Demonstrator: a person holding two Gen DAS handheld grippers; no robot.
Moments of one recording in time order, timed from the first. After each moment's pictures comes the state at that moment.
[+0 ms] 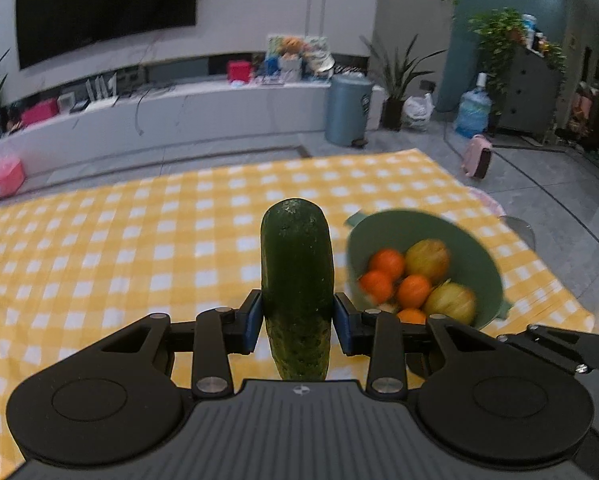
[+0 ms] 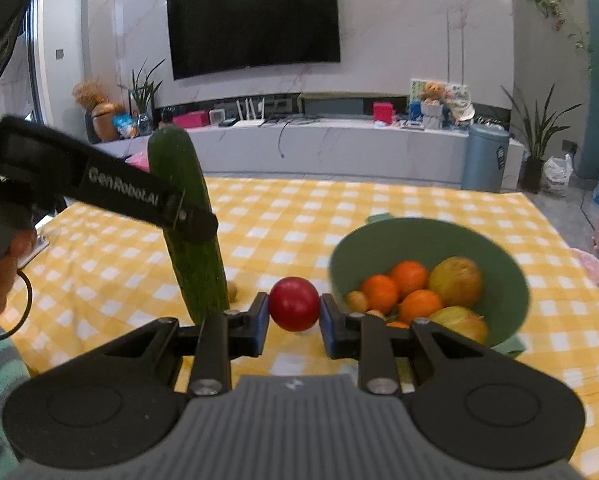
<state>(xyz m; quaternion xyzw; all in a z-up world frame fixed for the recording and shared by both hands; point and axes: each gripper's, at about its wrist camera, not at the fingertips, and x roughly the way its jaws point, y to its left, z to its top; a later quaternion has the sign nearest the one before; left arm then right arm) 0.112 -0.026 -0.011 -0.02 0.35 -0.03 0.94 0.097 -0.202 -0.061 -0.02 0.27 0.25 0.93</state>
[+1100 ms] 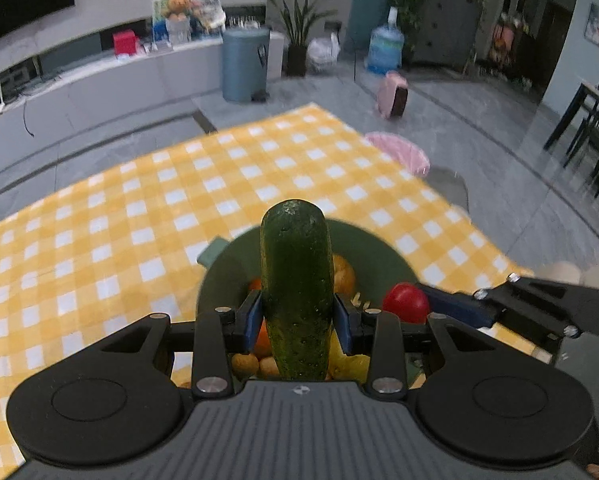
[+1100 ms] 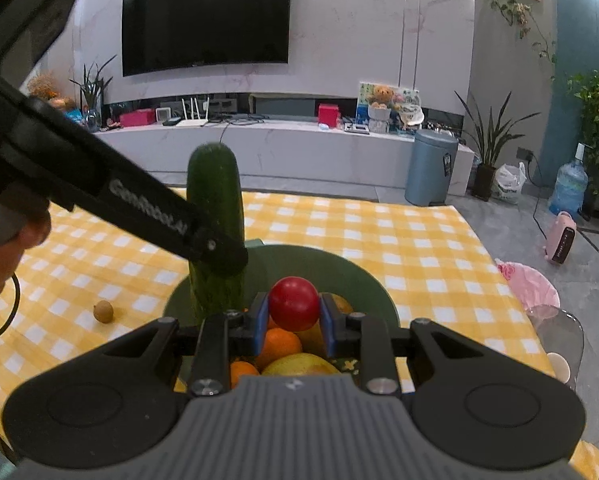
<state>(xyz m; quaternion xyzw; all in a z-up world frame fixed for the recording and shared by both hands) 0.224 -0.116 -0.039 0.03 0.43 -0.17 0.89 0.164 -0.265 -0.056 -0.05 0.28 0.18 0.94</state>
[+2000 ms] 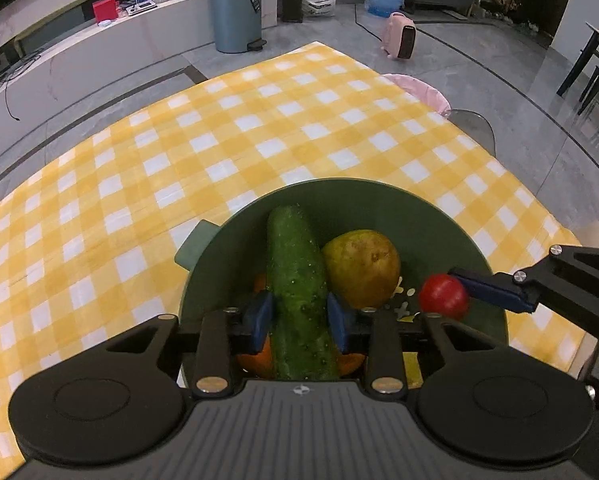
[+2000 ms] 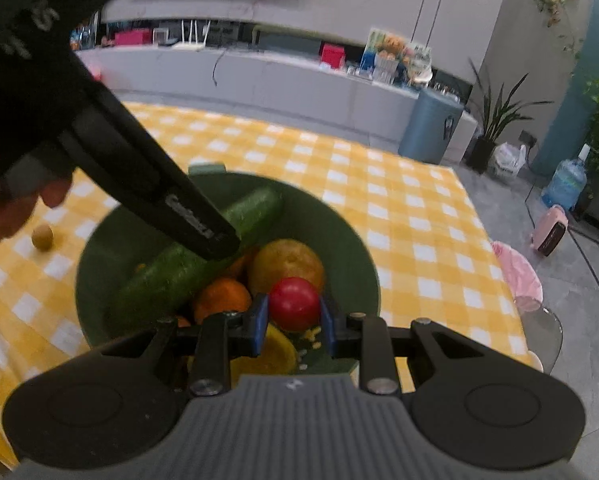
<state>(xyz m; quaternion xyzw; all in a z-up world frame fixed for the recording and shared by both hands) 0.279 -0.132 -0.089 0.07 0.49 -0.17 0.85 0.217 -0.254 -0.092 -0.14 0.36 0.17 0.91</state>
